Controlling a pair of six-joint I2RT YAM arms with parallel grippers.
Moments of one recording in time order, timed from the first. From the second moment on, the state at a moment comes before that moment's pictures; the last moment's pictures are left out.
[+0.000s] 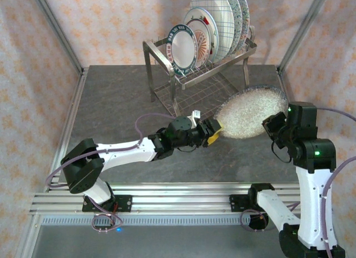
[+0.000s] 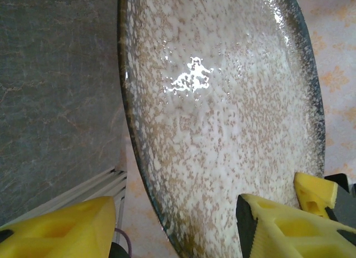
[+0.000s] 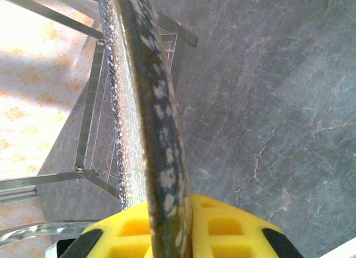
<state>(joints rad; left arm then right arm) -0.97 1.58 1.00 0.37 0.17 -1.60 0.03 0.82 1.38 -1.29 -0.02 0.96</state>
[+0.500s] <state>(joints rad) -0.95 1.65 1.03 0.43 0.17 -1.66 0.03 0.80 1.33 -1.25 -0.05 1.01</state>
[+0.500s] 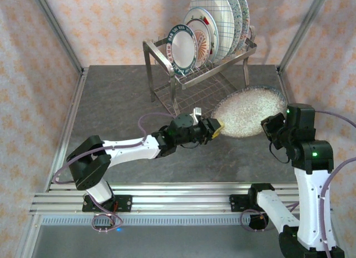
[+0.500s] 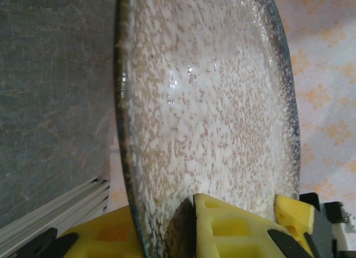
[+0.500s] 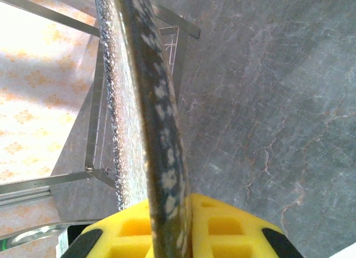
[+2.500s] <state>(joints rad) -0.97 2.00 1.08 0.47 0.18 -1.47 0.03 1.07 1.70 -1.55 -0.13 0.65</state>
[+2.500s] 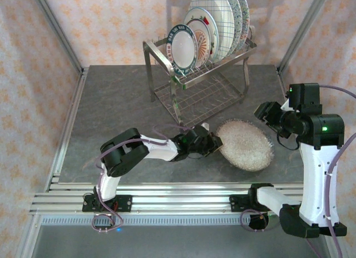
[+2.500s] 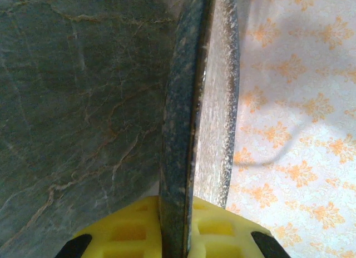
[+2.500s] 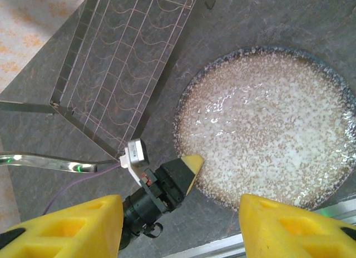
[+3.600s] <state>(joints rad) -0.96 2.07 1.12 0.46 0.16 -1.37 0.03 1.06 1.64 -1.53 -0.21 0.66</state>
